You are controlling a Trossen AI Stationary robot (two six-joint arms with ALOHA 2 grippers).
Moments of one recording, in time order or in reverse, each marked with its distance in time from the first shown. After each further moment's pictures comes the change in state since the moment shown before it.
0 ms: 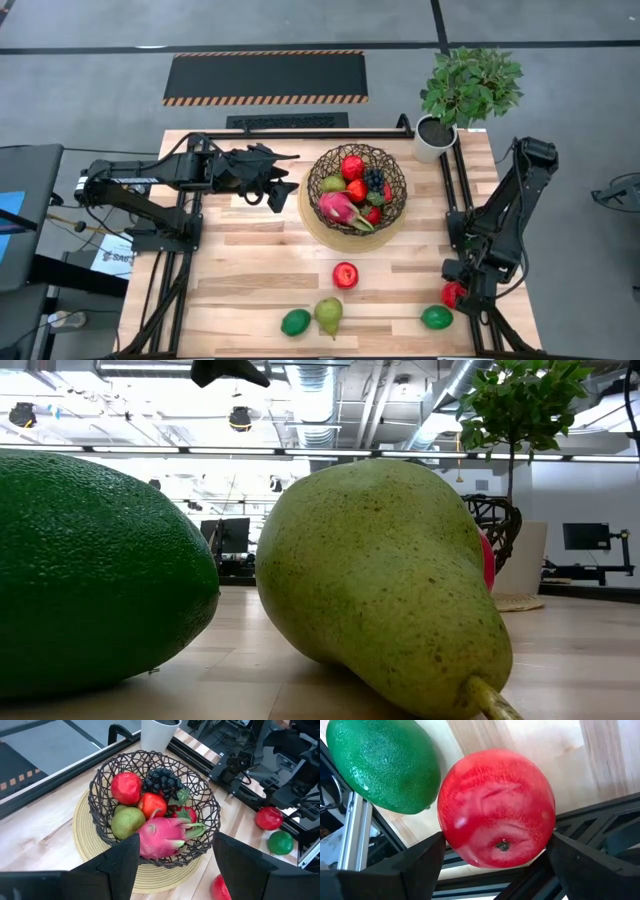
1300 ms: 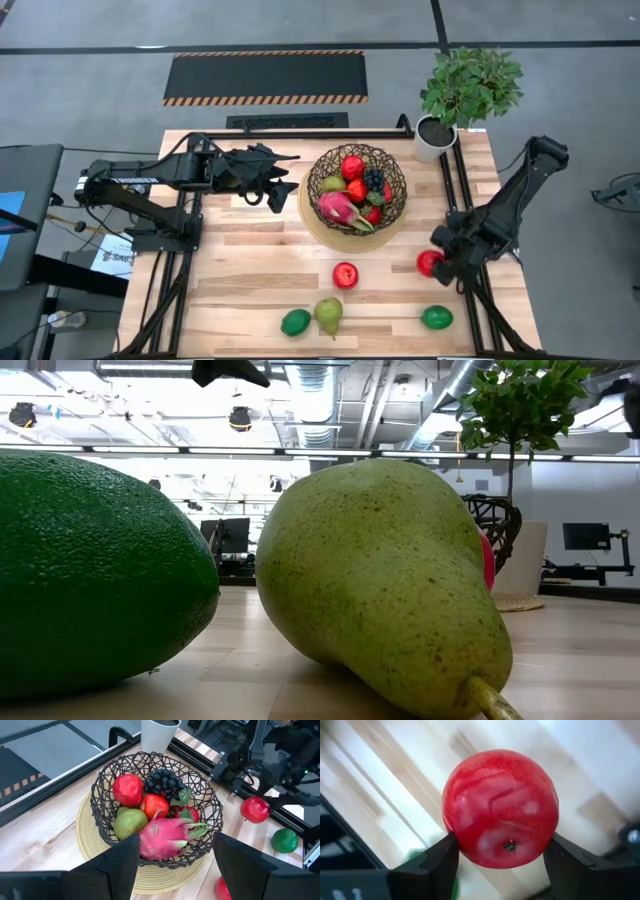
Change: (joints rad) left arm 0.001 0.000 0.000 -0.001 -0.006 0.030; right arm -0.289 -0.193 0.059 -0.217 0.256 0.010
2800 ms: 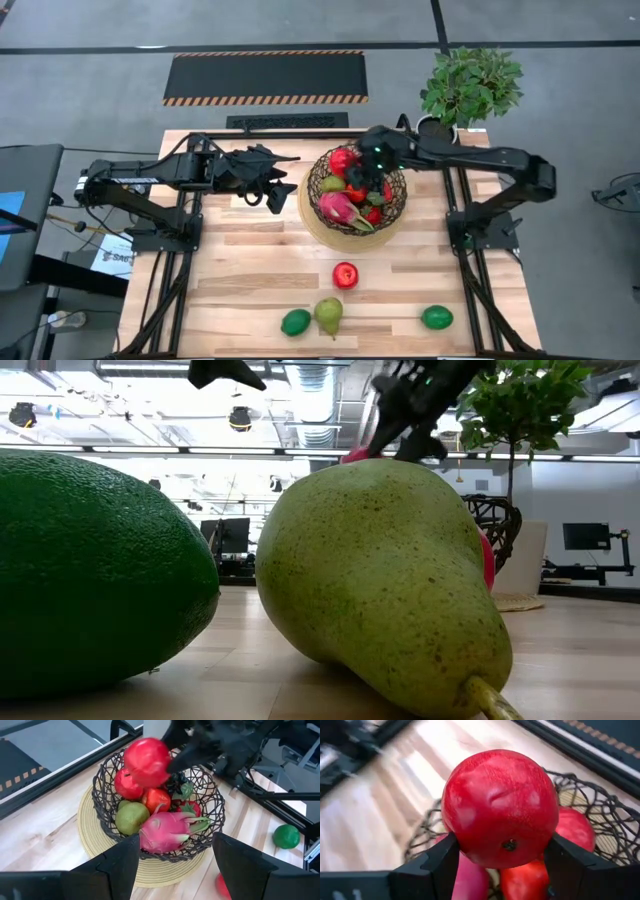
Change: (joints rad) left arm 0.000 0.000 0.000 -0.031 0.010 -0.019; right arm -1.145 0.508 0.555 0.429 -0.029 -1.173
